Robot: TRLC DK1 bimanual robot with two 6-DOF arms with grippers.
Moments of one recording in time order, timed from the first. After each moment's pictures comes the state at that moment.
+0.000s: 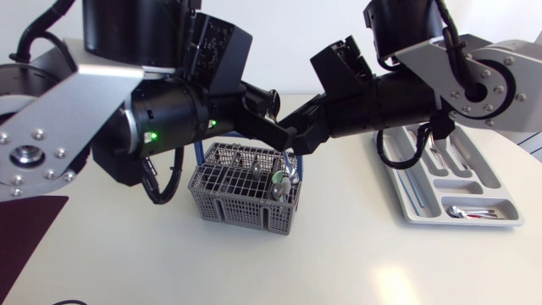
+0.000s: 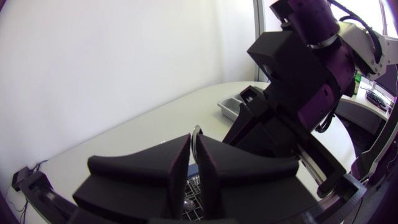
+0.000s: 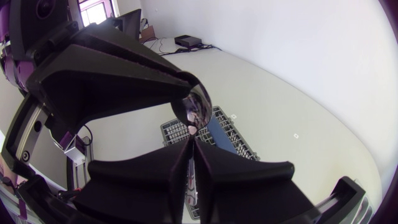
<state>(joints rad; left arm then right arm) -0.85 1.33 1.09 -0.12 -0.25 0.04 0.56 1.41 1.13 -0.34 -0.44 -0.14</state>
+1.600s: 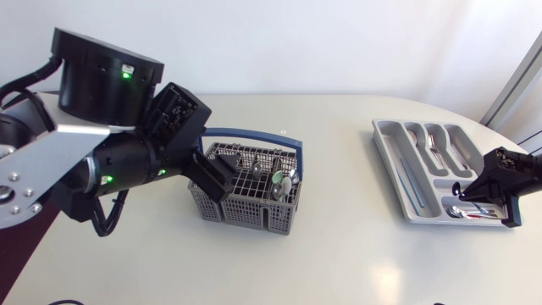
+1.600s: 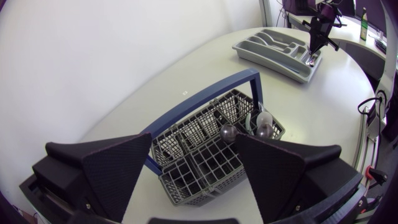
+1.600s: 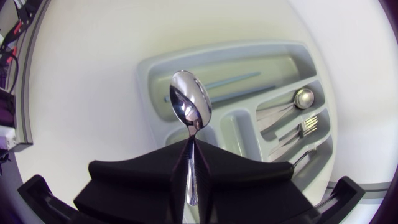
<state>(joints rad) -0.72 1.19 0.89 -0.30 -0.23 0.24 -0.62 1.77 1.15 -0.82 -0.41 -1.80</state>
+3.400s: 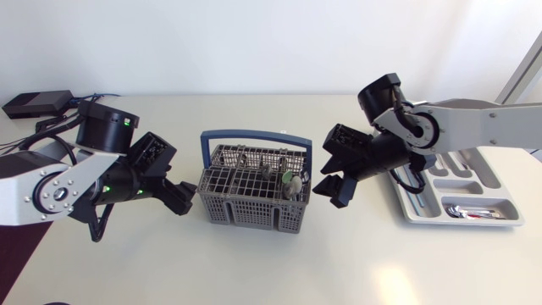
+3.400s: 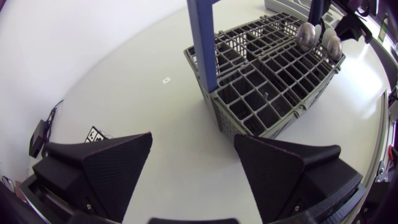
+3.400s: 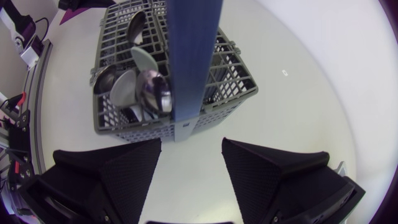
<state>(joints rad) -0.35 1.31 0.68 -0.18 -0.02 0.35 0.35 1.62 1.00 -0.43 -0.32 -0.68</state>
